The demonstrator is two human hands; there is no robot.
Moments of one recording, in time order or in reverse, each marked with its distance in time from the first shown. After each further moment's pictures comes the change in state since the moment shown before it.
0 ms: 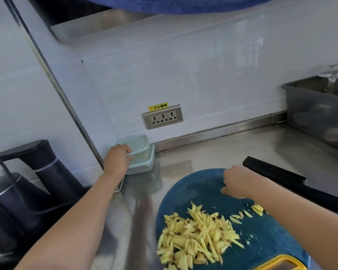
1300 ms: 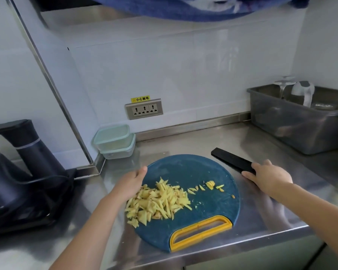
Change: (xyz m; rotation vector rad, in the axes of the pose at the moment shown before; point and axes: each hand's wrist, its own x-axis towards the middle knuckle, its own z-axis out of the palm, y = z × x) left_hand -0.137 0.075 0.012 -0.234 -0.525 -0.079; right_hand -0.076 0.122 0.070 0.179 0.251 0.435
